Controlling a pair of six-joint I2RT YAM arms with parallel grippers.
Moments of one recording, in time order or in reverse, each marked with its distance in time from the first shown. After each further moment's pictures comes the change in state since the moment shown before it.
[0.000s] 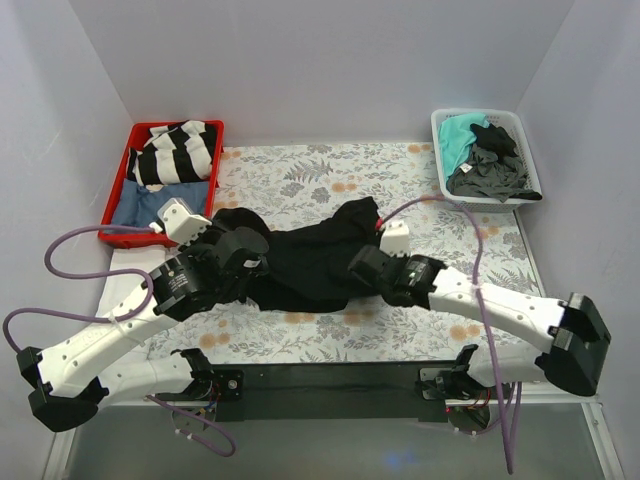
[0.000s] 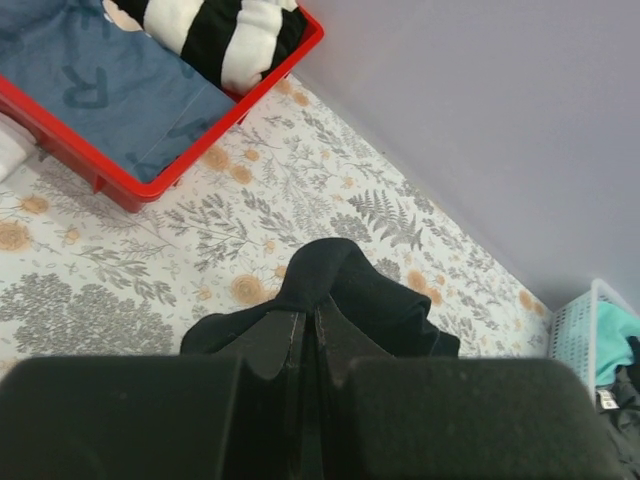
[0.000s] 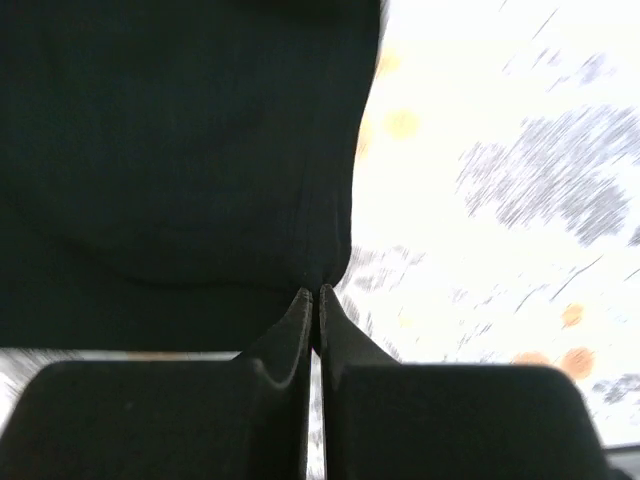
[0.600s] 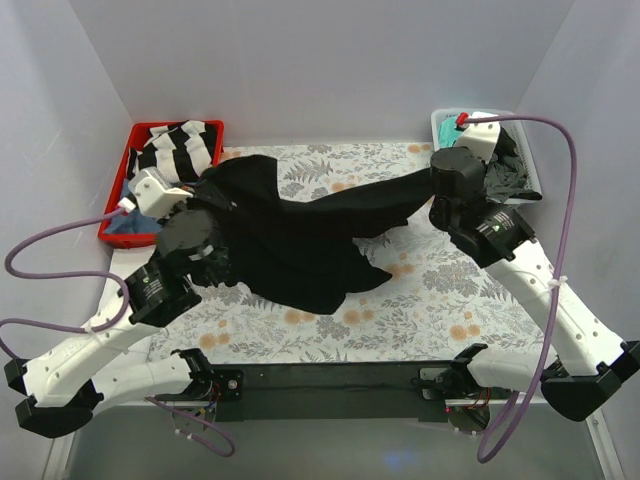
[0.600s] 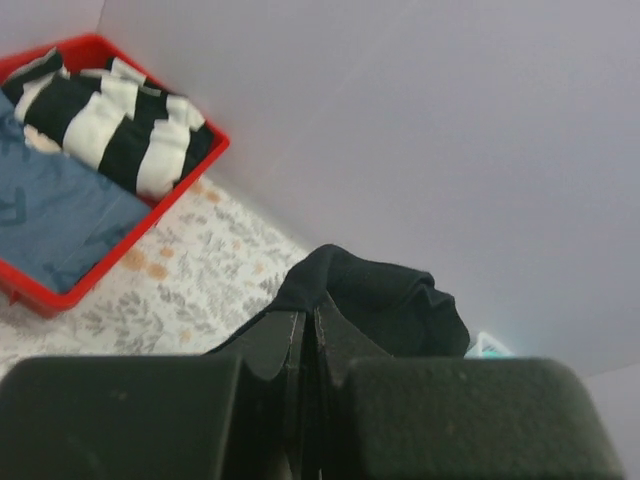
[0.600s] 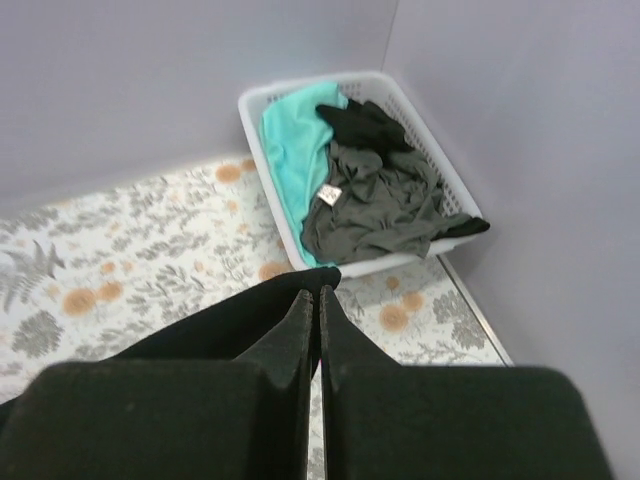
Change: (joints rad) left arm 0.000 -0.051 0.063 0.634 -0.042 0.658; right arm -0.386 -0.110 0.509 0.239 0.341 -0.605
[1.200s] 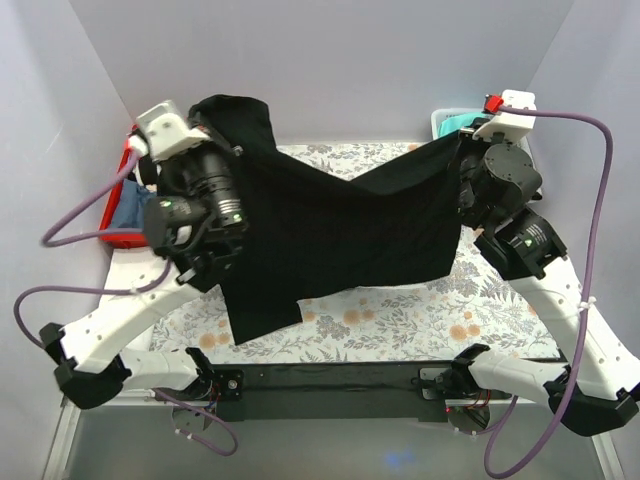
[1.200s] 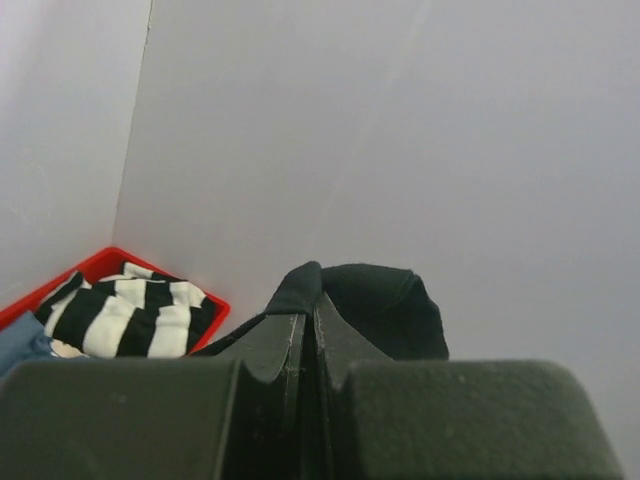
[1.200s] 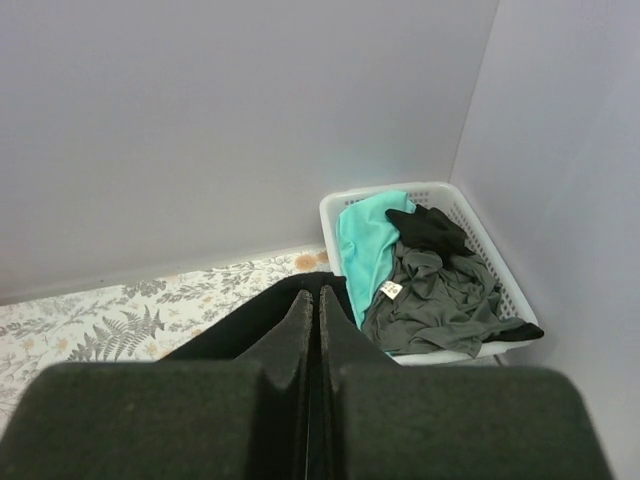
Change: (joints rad) left arm 0.009 0.220 0.189 1.054 0.115 1.125; right arm -0.010 -0.098 0.065 0.272 -0.164 -0.233
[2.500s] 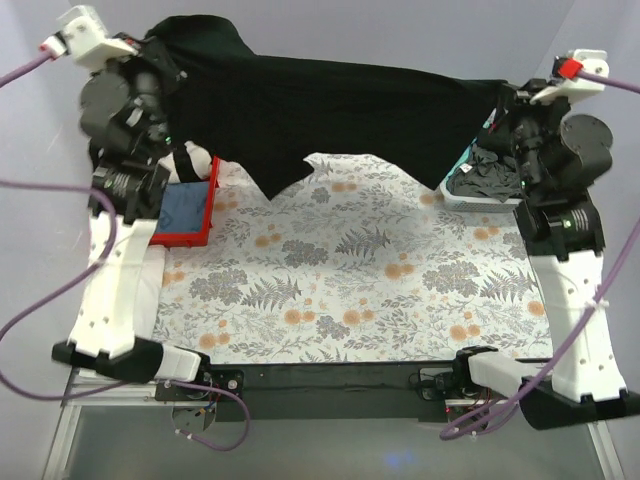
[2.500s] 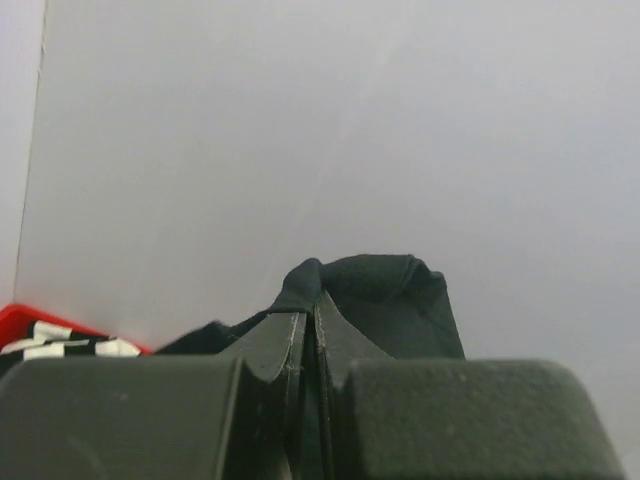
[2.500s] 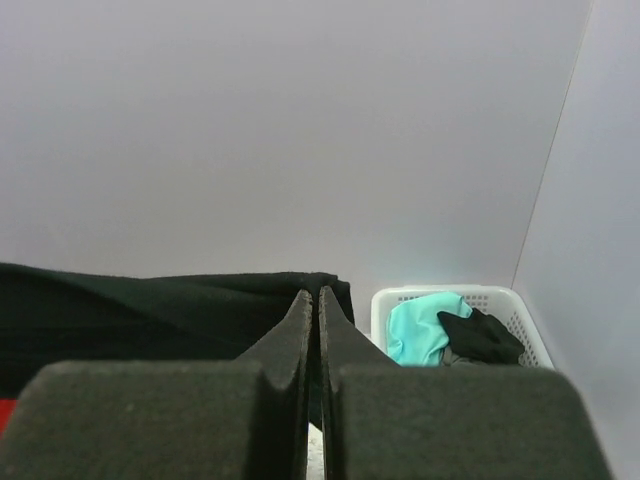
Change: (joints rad) left arm 0.688 0.301 0.592 -0.961 0.721 -0.791; right arm -0.467 0.096 0.172 0.061 -0.681 0.092
